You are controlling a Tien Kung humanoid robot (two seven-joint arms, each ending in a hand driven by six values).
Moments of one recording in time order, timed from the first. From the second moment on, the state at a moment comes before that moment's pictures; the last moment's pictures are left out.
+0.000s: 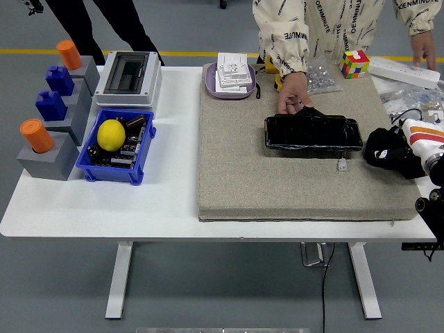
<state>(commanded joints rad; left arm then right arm) 0.02 0.19 -1.51 -0.18 1.24 0.03 0.18 0.59 -0.31 1.03 0.73 -2.15 -0.21 -0.15</state>
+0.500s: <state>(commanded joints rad) 0.03 0.19 -1.51 -0.18 1.24 0.04 0.18 0.60 -0.34 1.03 0.75 -2.15 -0.20 -0.15</state>
